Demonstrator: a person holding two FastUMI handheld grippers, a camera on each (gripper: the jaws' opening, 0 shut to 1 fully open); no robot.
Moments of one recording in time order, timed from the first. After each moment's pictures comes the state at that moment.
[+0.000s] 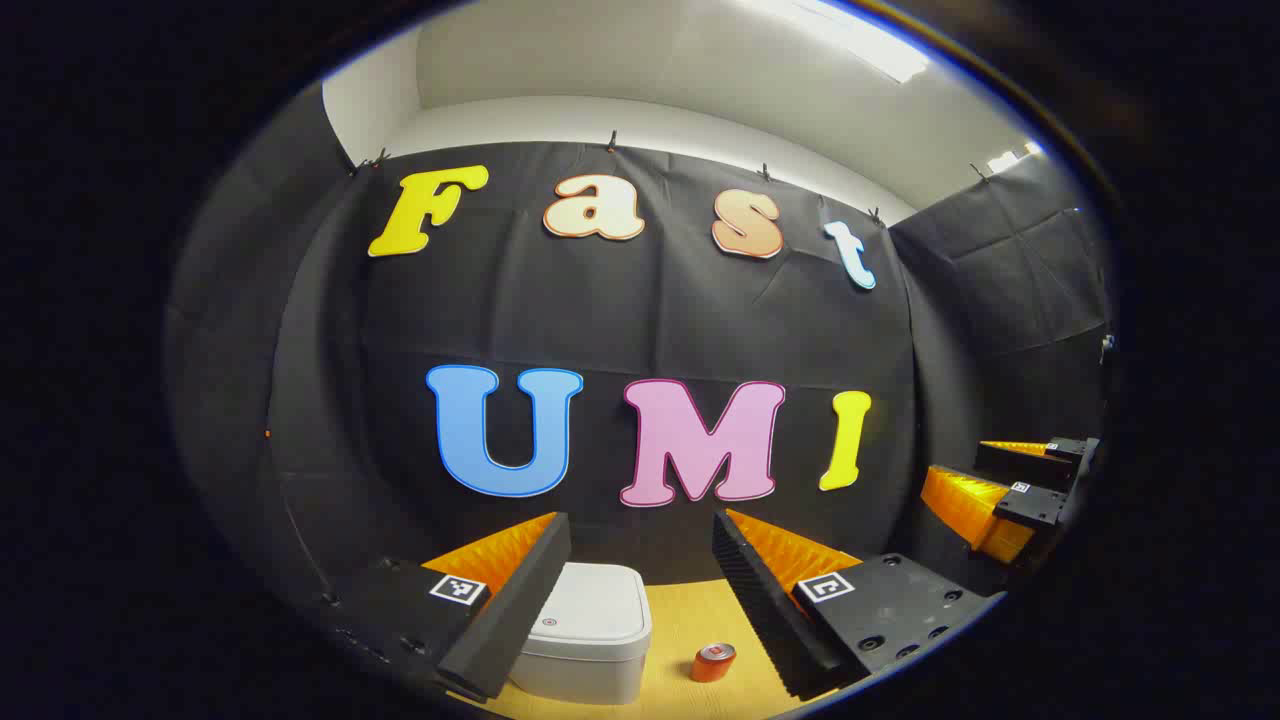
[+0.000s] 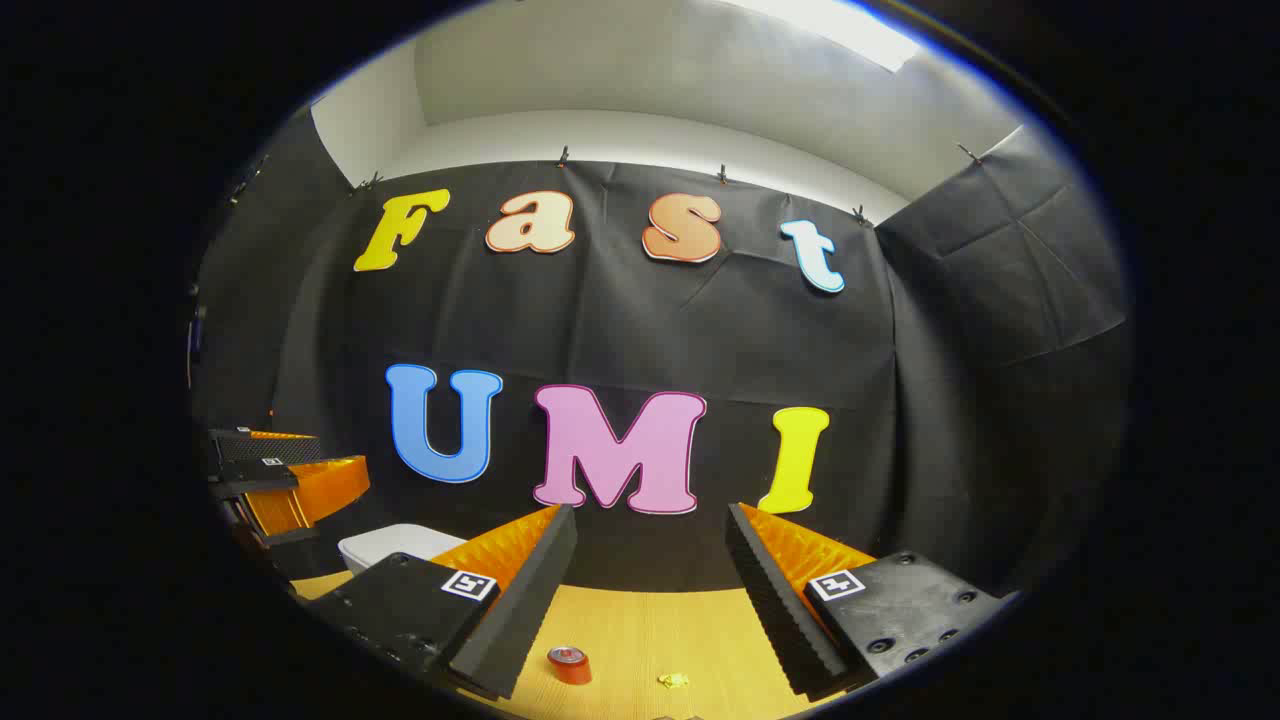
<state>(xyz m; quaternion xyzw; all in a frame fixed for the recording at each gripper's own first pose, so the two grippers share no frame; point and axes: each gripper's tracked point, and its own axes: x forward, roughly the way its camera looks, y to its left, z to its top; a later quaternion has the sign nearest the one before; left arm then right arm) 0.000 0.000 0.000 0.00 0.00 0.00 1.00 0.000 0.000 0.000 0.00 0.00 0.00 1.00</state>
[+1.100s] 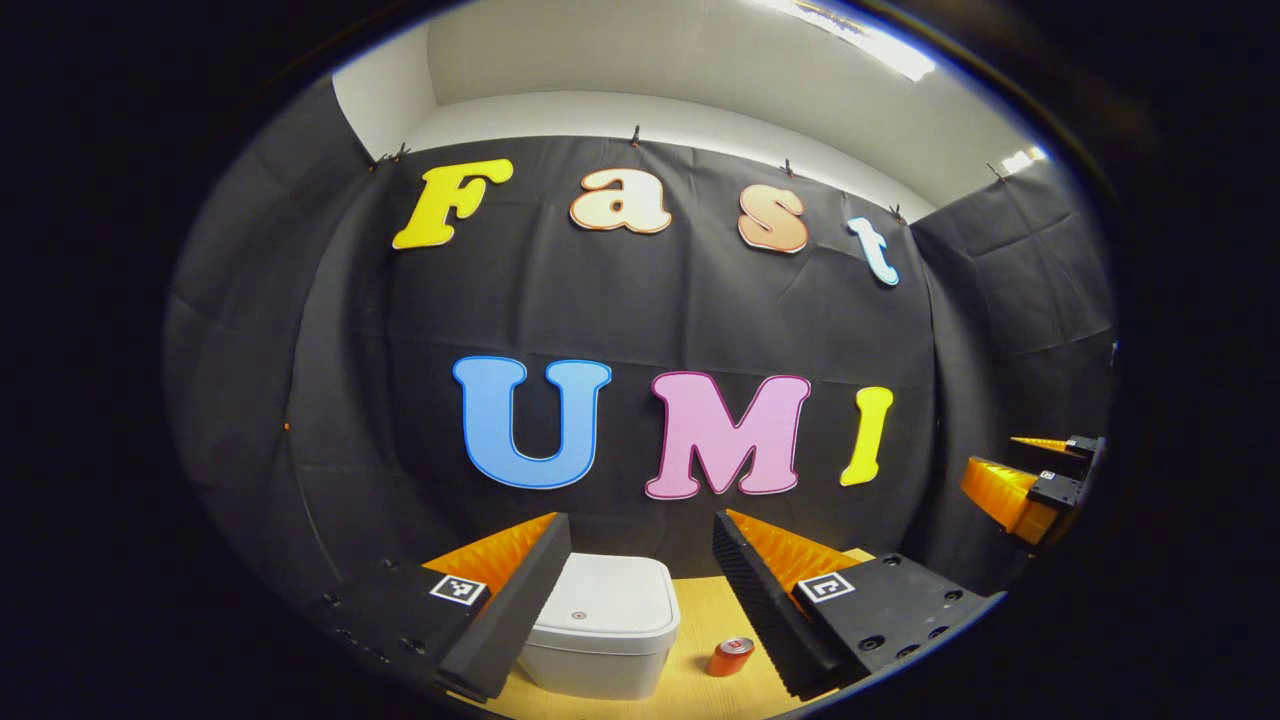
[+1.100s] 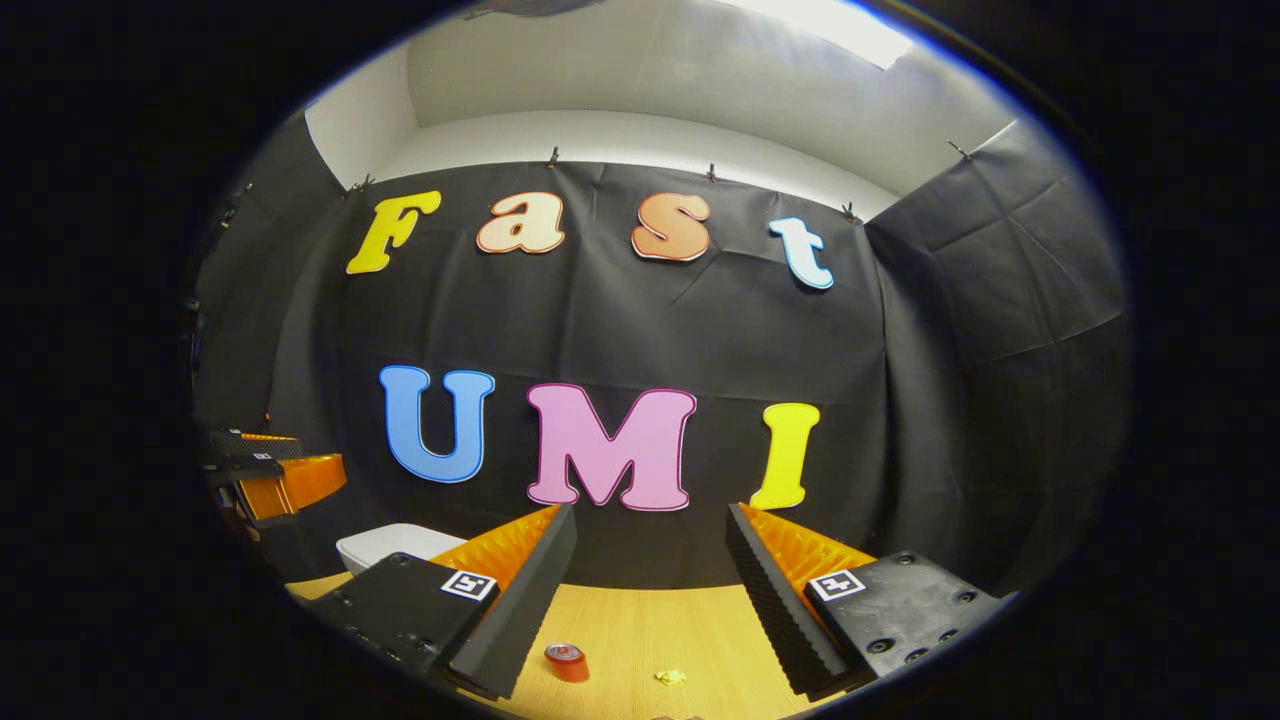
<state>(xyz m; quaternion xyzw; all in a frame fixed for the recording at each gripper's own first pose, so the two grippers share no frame) -0.002 0.028 -0.010 -0.01 0.02 0.03 1.00 -0.007 -0.009 -0.003 0.00 0.00 -0.01 1.00</state>
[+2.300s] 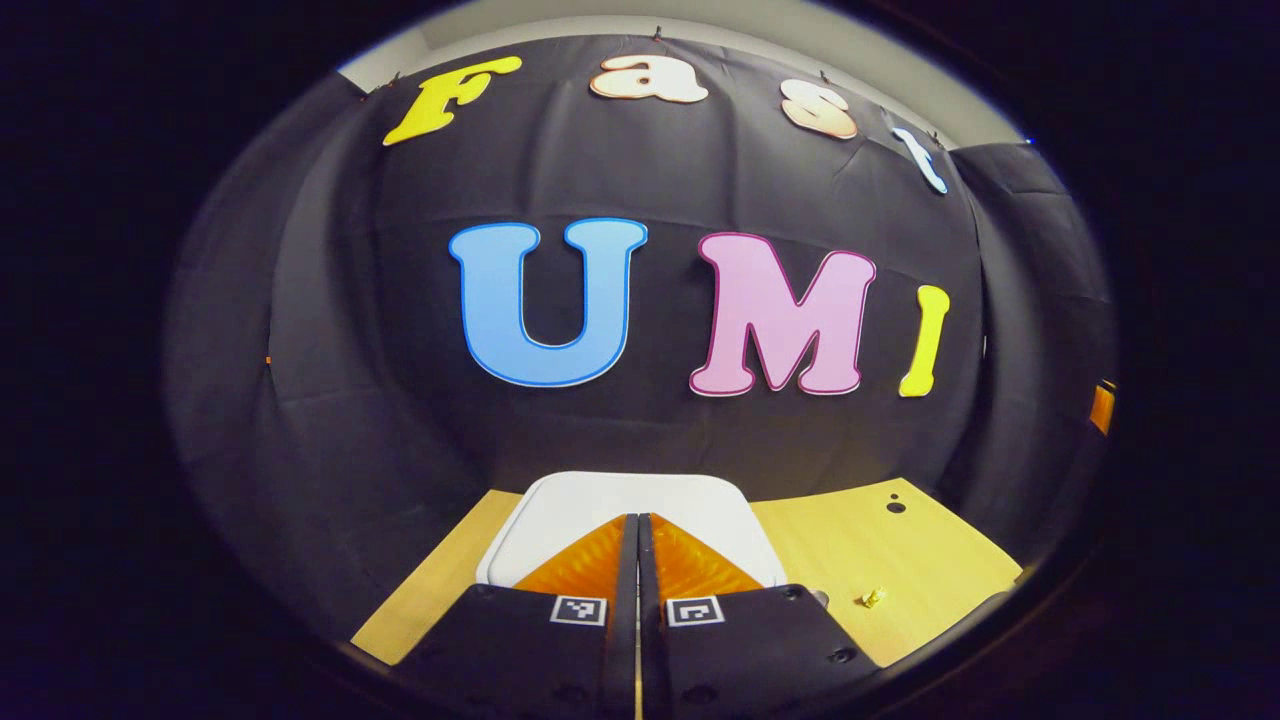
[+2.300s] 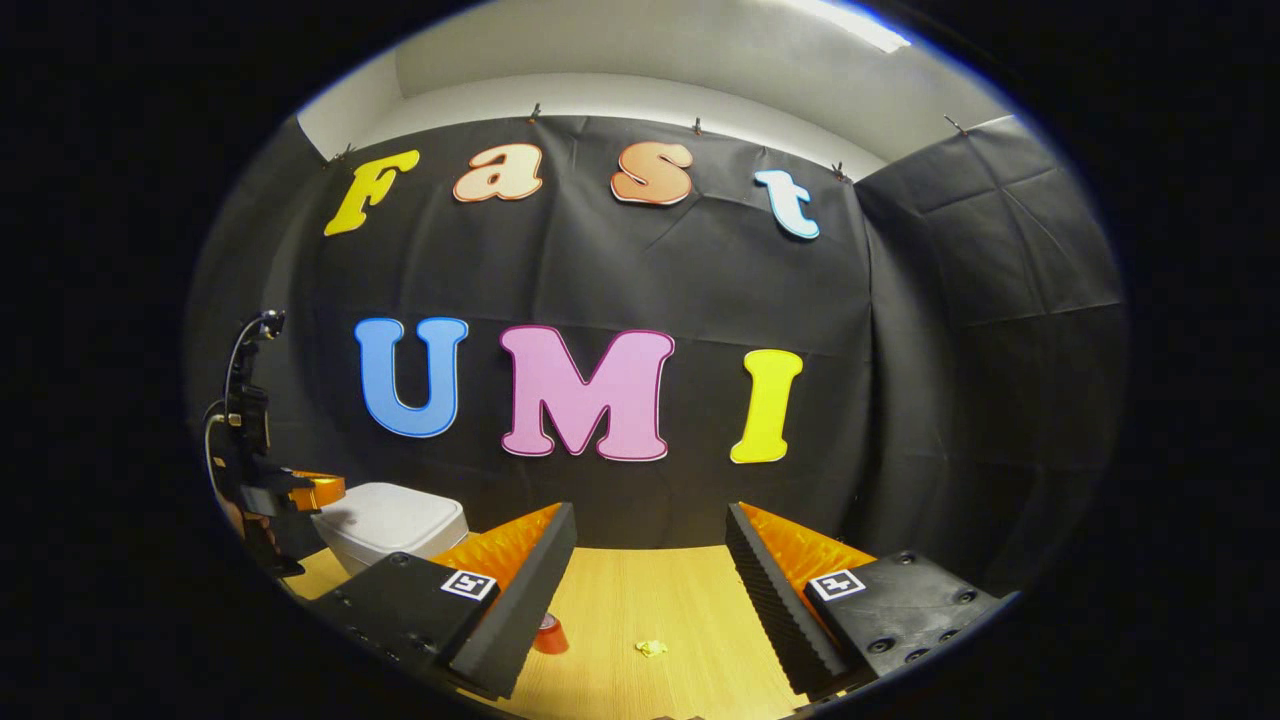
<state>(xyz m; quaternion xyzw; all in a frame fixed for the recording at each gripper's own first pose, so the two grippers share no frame) 0.087 0.087 -0.155 -0.01 0.17 0.04 0.98 -0.001 -0.035 -0.059 0.00 0.08 -0.04 1.00</state>
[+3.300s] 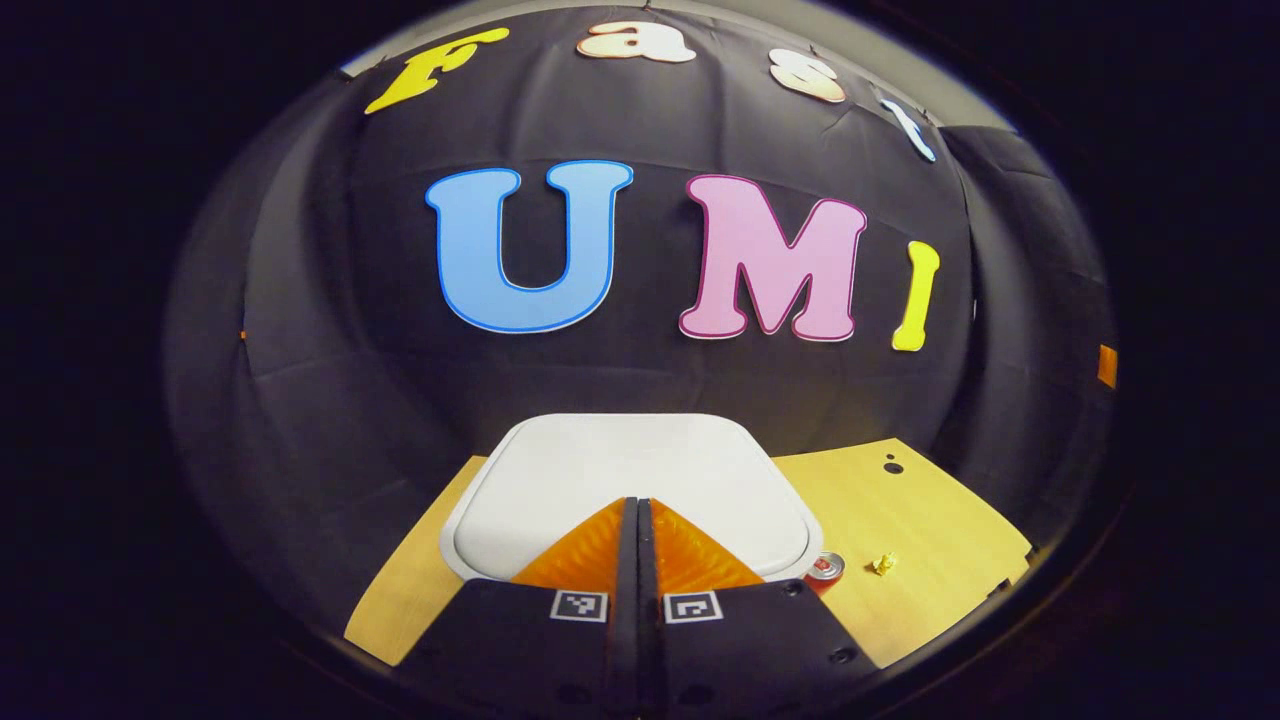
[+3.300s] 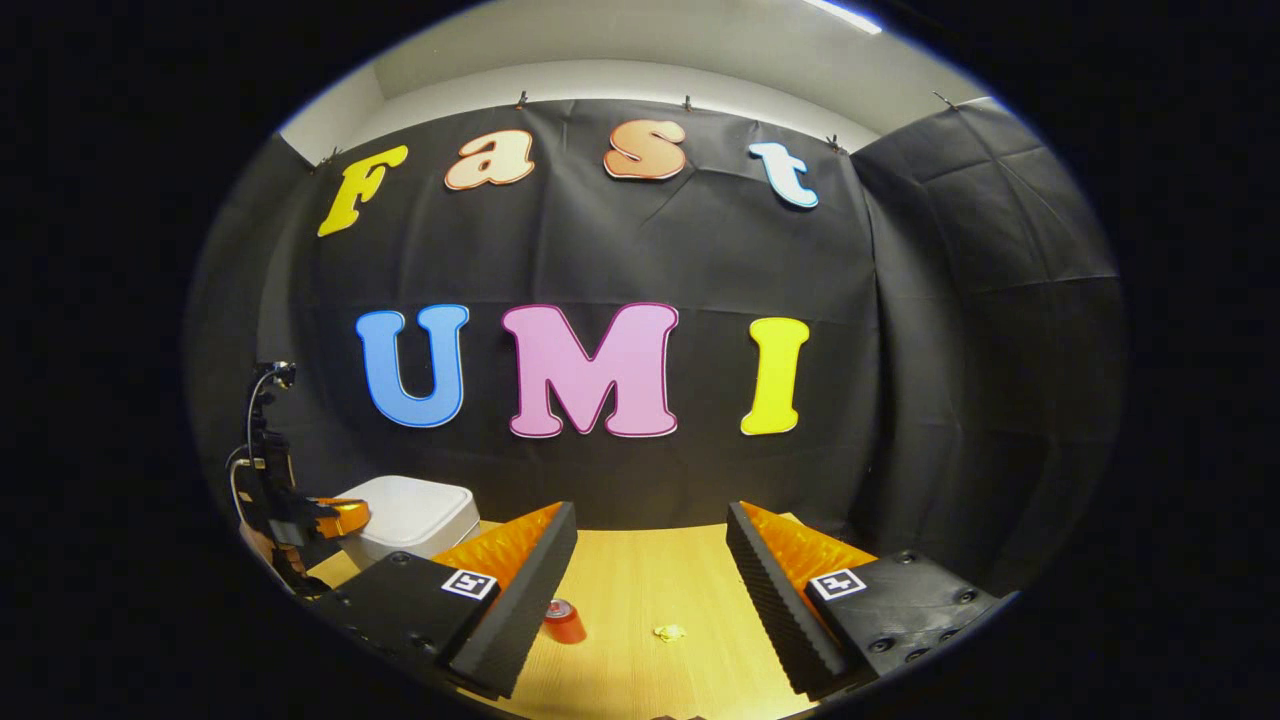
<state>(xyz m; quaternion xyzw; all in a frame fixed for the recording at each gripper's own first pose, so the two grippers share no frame) 0.082 0.090 -0.202 -0.02 0.21 0.02 0.98 -0.003 -0.023 -0.078 0.03 0.11 -0.02 0.99</state>
